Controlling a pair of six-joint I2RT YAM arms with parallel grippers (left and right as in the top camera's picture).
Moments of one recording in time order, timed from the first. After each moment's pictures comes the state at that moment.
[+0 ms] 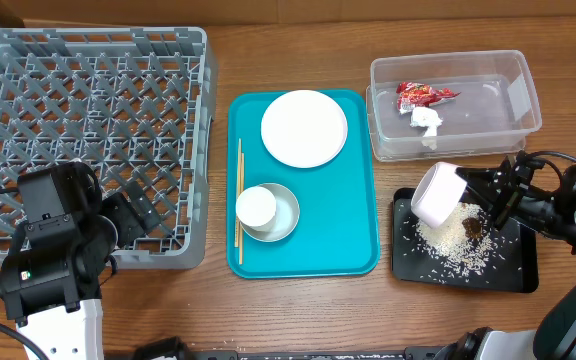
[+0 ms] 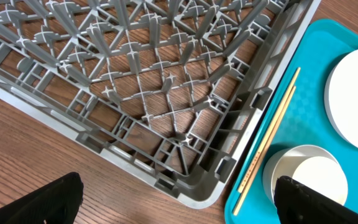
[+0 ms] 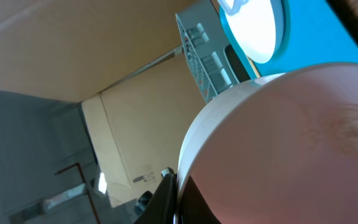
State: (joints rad) left arm 0.26 0.99 1.15 -1.18 0.00 -0.31; right arm -0.53 1.58 0.95 -1.12 -1.46 0.23
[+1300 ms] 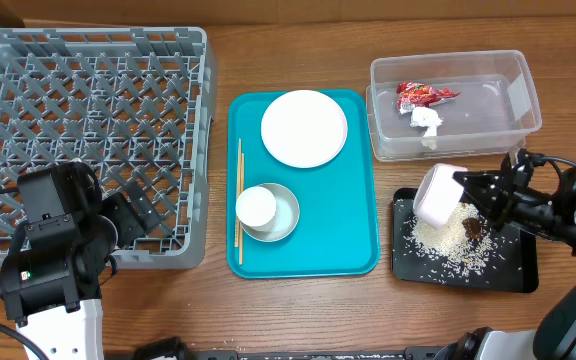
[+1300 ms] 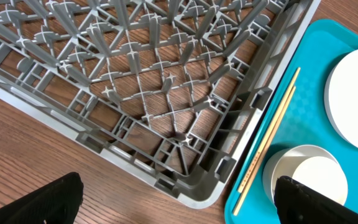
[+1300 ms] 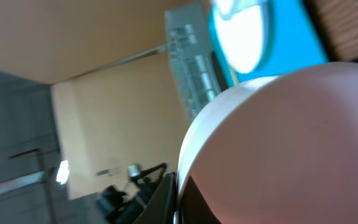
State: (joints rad) left arm 0.26 0.99 1.15 -1.18 0.00 -0.31; right arm -0.53 1.58 0.95 -1.16 -1.40 0.00
